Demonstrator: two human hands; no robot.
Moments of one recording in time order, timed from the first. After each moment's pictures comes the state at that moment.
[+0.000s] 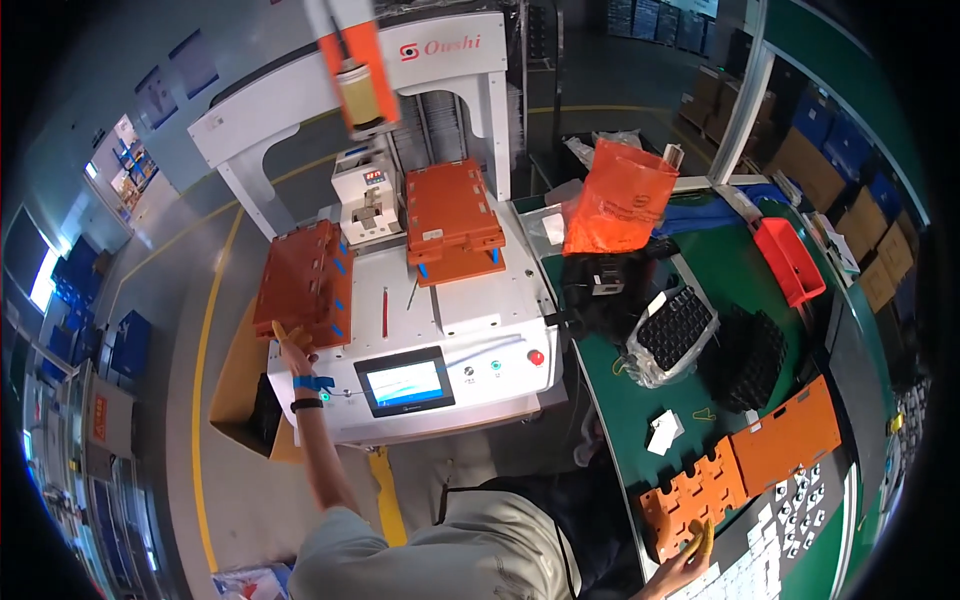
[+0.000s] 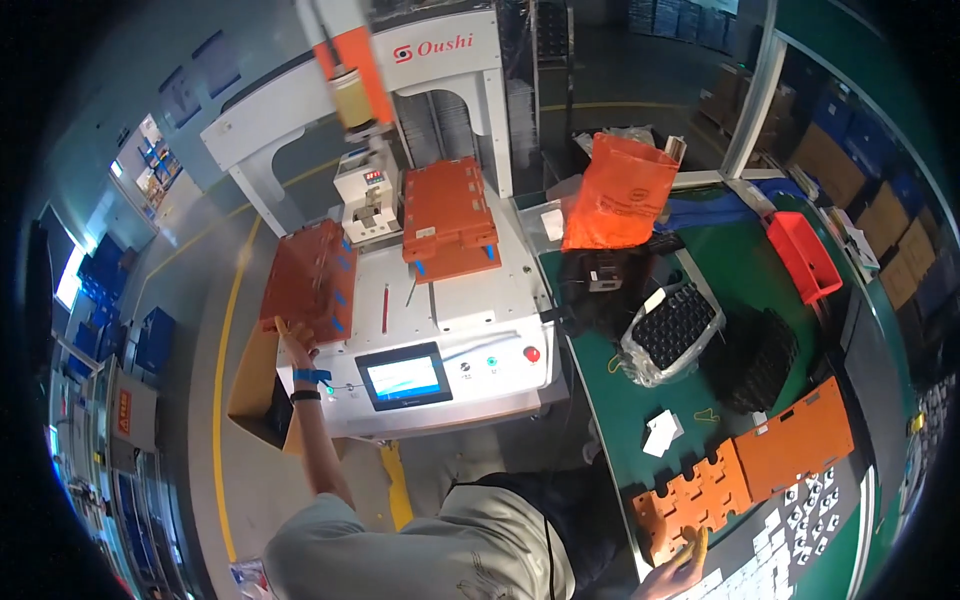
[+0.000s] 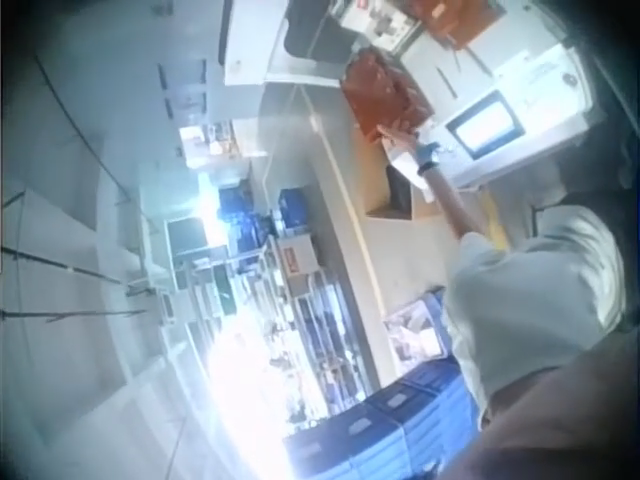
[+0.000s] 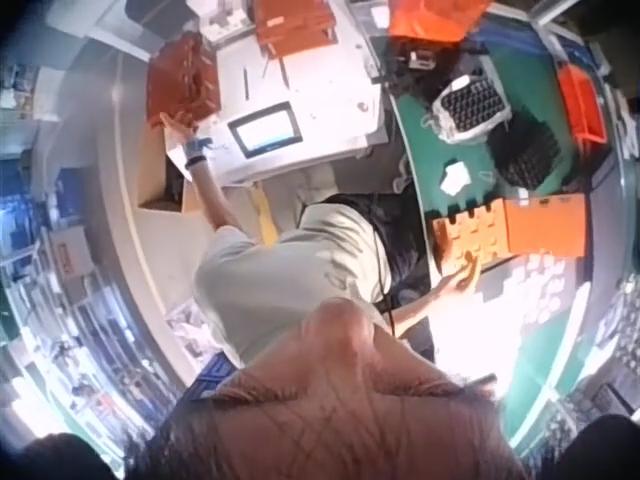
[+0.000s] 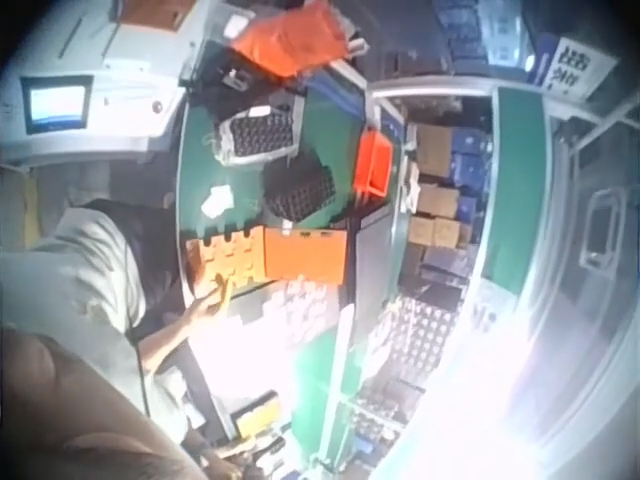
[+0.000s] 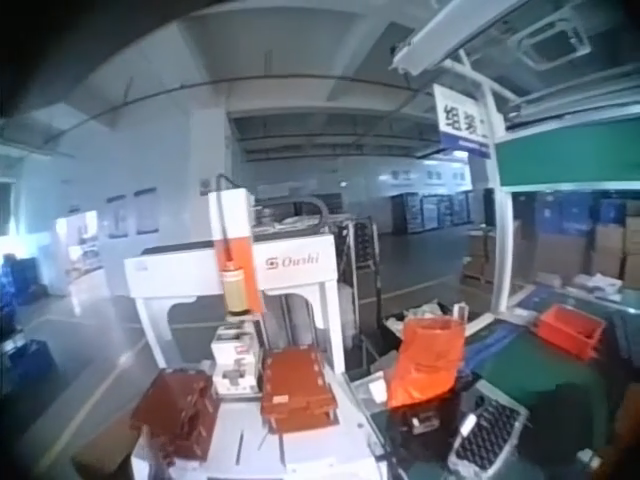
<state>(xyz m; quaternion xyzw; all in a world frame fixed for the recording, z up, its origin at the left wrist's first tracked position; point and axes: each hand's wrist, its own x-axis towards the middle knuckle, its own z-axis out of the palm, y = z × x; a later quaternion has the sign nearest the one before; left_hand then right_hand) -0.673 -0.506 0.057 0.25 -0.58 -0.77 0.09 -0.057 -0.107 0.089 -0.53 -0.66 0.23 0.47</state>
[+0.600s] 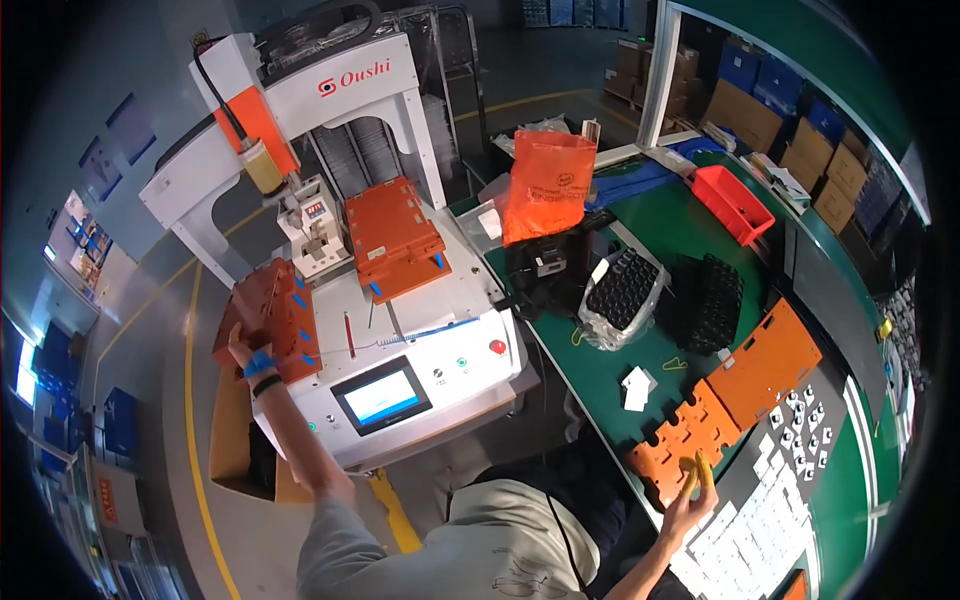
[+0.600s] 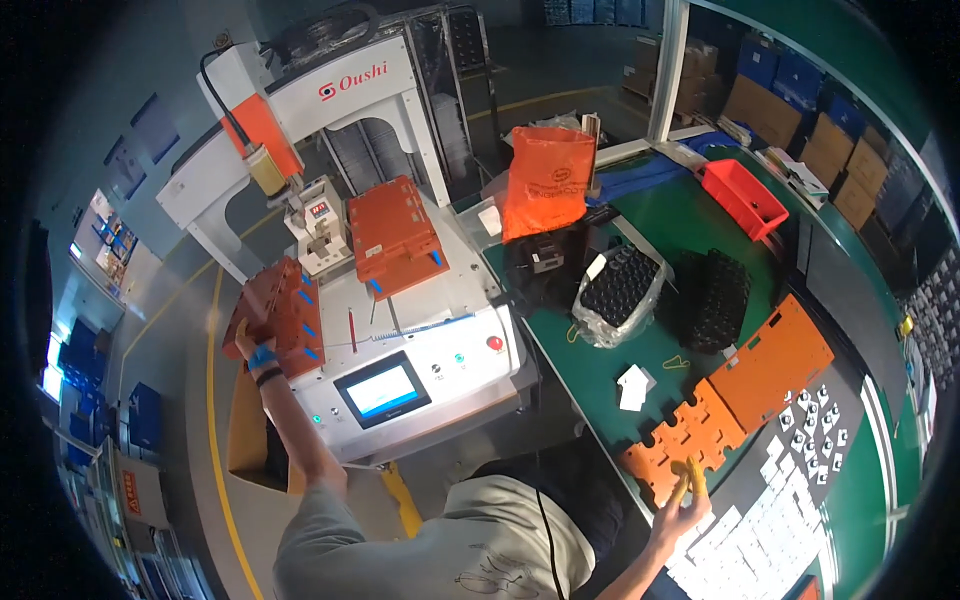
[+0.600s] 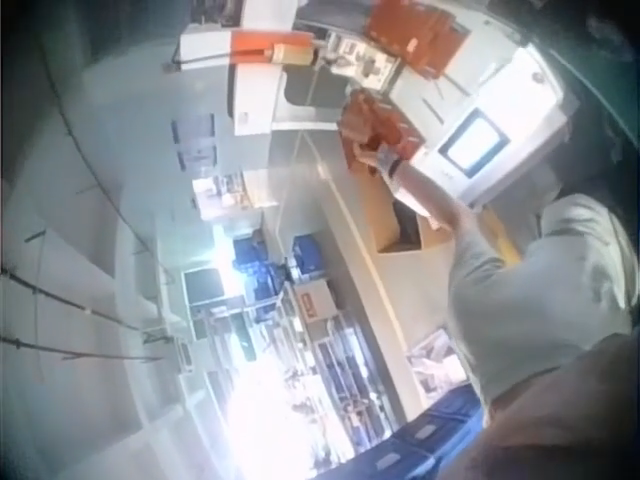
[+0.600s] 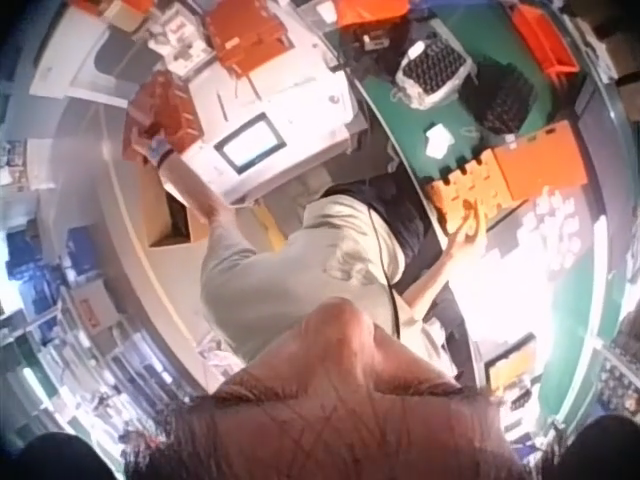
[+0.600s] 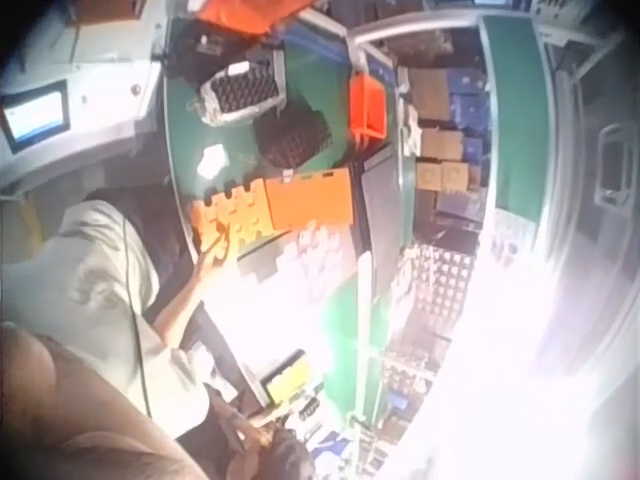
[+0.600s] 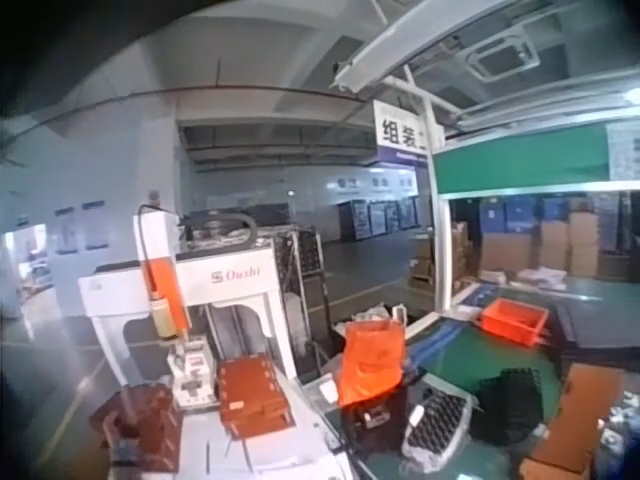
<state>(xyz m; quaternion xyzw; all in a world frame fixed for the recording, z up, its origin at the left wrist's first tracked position) -0.763 -0.535 0.112 0.14 -0.37 -0.91 0.06 -0.074 -0.094 0.106 -0.43 -0.71 0.26 0.50</state>
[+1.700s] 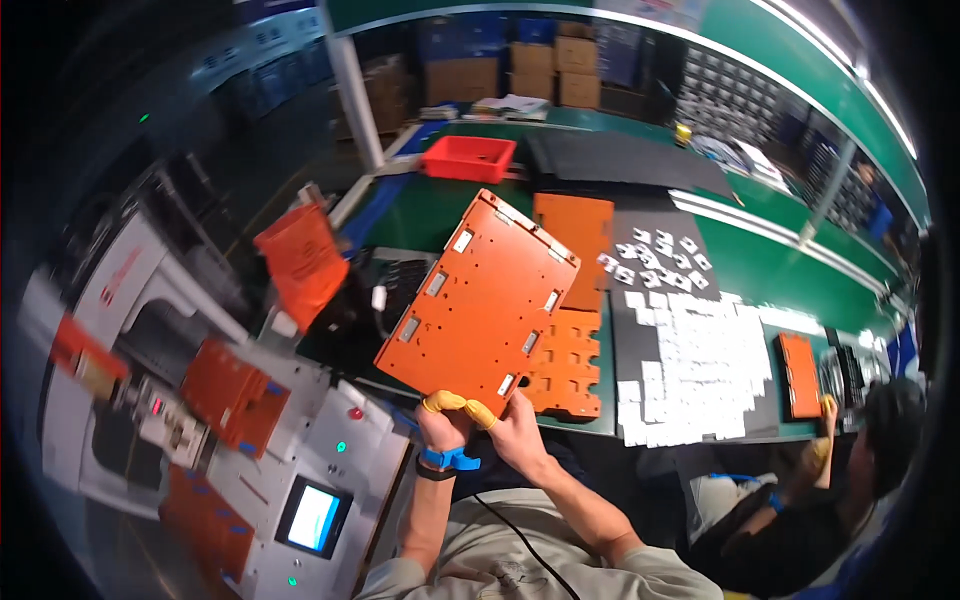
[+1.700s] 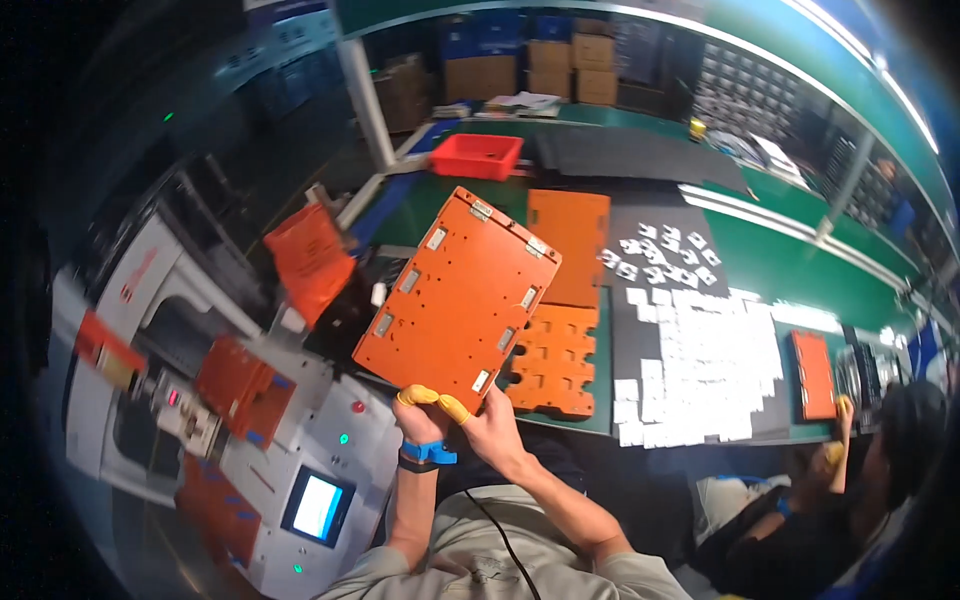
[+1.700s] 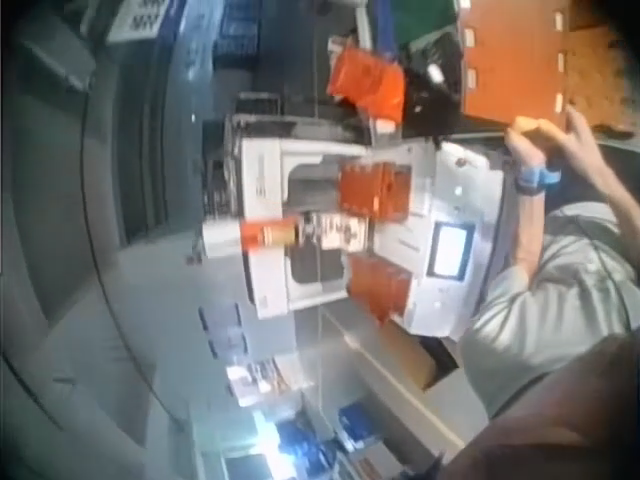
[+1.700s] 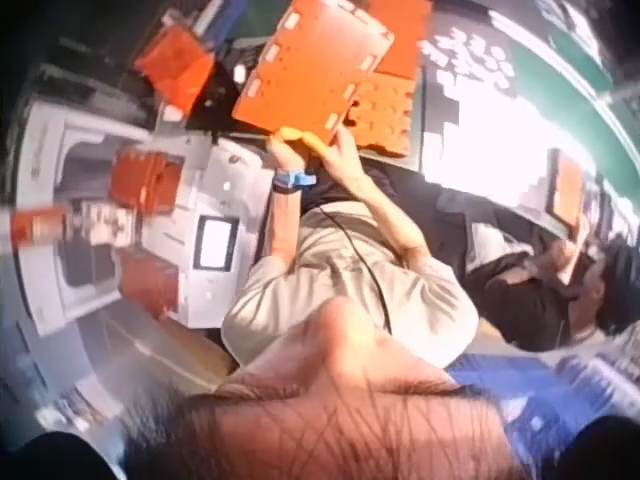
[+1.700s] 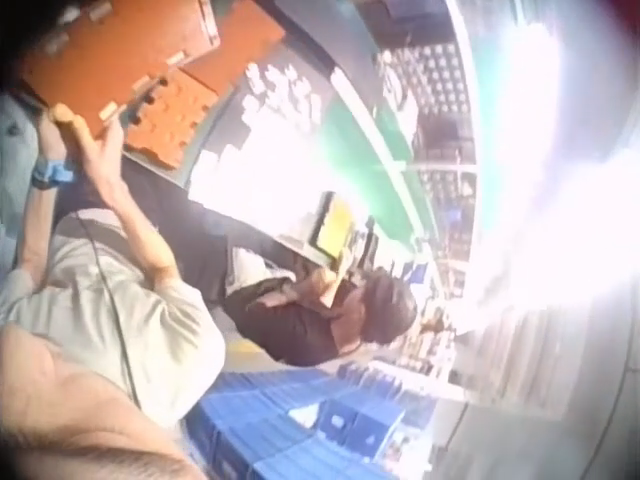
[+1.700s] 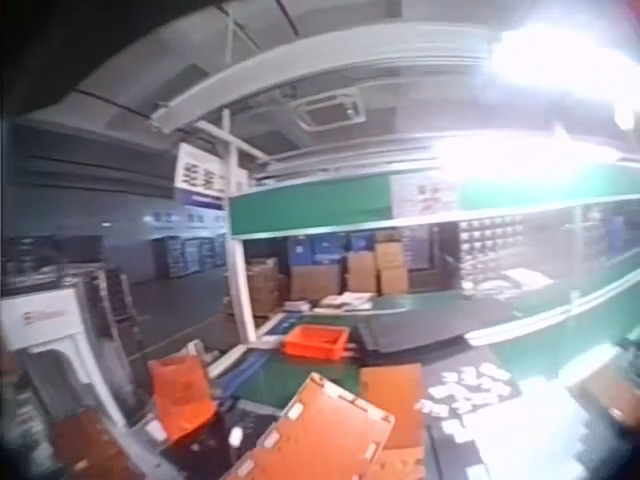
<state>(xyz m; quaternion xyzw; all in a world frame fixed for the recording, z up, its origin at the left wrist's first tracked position) -0.296 -0.147 0.140 -0.11 -0.20 -0.77 -0.60 -0.172 -0.154 0.156 -0.32 -0.54 0.58 0.52</state>
